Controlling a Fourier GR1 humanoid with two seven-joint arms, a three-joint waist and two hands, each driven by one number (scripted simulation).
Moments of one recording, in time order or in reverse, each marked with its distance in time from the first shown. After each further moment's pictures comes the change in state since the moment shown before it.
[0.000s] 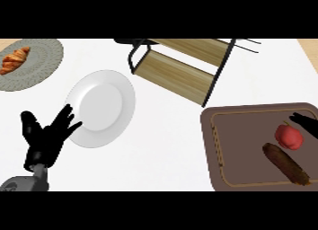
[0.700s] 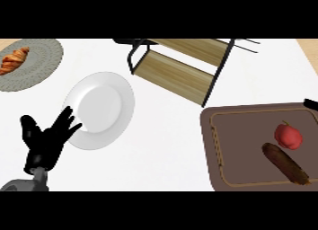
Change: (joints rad) left arm 0.020 0.023 -0.040 -0.006 0.034 0.024 -0.038; right arm -0.058 -0.159 -0.045 0.022 -0.326 0.006 -0.092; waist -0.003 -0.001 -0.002
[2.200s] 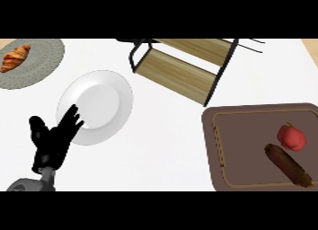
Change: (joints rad) left arm -0.010 0.007 -0.081 -0.024 0.003 0.086 -0.022; right arm -0.173 0.100 -0.128 0.716 -0.250 0.014 -0.644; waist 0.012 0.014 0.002
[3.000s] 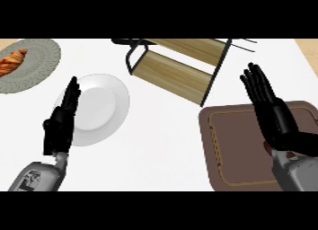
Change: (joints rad) left arm -0.128 -0.011 -0.082 -0.096 -0.246 0.211 -0.158; right arm -0.096 0.592 0.314 -0.473 -0.081 -0.515 0.334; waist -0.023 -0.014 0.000
